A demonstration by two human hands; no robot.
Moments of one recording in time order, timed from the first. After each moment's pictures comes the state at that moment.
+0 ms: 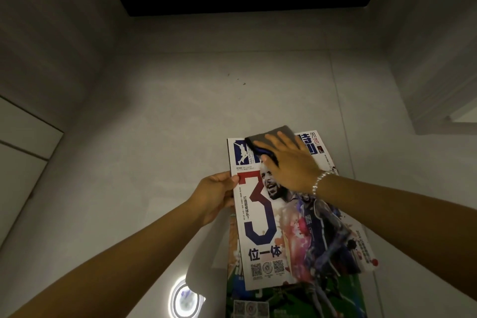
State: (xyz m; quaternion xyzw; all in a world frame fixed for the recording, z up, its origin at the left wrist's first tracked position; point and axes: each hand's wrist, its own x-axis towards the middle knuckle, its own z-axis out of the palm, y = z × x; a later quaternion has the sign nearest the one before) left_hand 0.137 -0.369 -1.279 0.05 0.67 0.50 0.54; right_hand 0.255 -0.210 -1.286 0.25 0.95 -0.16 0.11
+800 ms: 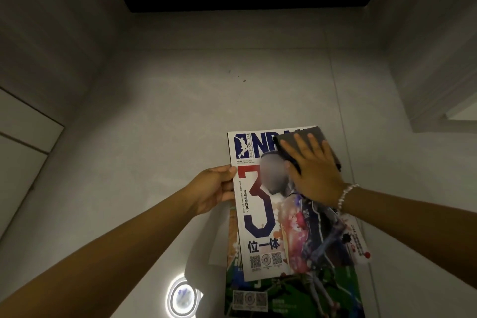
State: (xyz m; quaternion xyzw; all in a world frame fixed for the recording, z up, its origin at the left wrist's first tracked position) left_hand 0.128 -0.369 -1.276 0.04 0.62 0.50 0.60; right_hand 0.302 -0.210 -1.294 0.31 0.94 -0.10 0.09
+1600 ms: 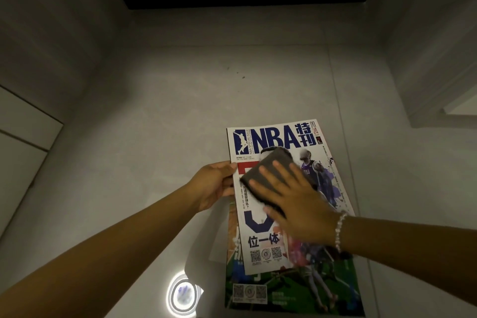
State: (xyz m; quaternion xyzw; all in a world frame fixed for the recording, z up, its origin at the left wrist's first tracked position) left_hand 0.132 -0.369 -1.277 0.05 0.63 0.51 0.58; right_hand 0.323 -0.276 -1.308 0.14 0.99 -0.07 0.01
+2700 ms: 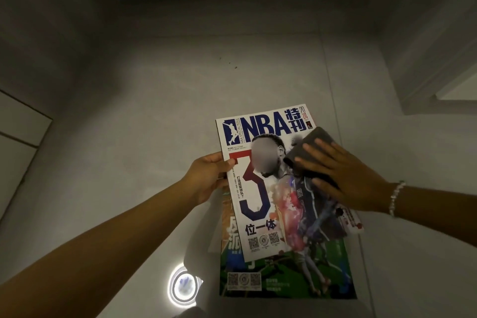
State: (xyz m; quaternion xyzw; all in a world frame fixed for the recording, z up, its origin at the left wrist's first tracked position) left_hand 0.141 -0.369 -1.278 0.07 0.70 0.49 0.52; right_hand 0.392 -0.191 -1.301 0.13 0.99 -0.06 0.06
